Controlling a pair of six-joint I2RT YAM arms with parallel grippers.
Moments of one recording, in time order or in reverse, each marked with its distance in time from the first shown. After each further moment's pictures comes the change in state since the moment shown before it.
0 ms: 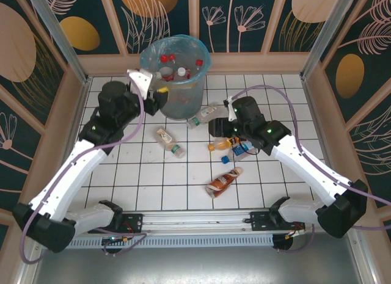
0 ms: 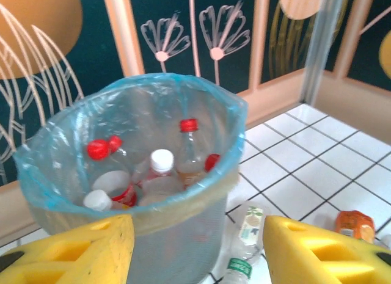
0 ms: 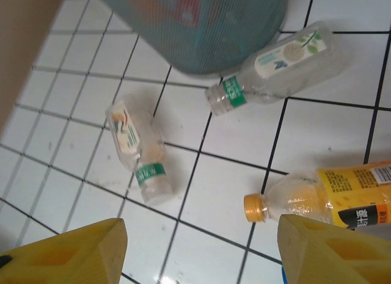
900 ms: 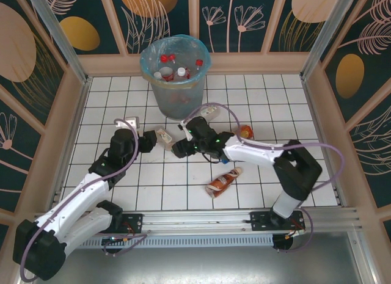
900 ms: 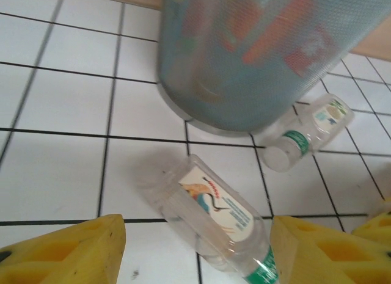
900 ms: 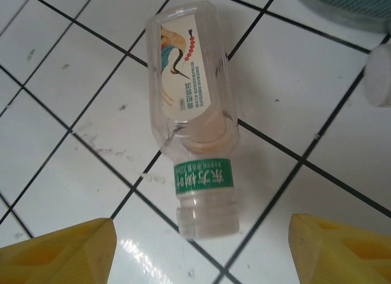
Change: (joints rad) left arm -0.002 -0.259 -0.640 0.095 -0.307 -0.502; right arm 0.251 0.496 -0.021 0.441 0.018 -0.103
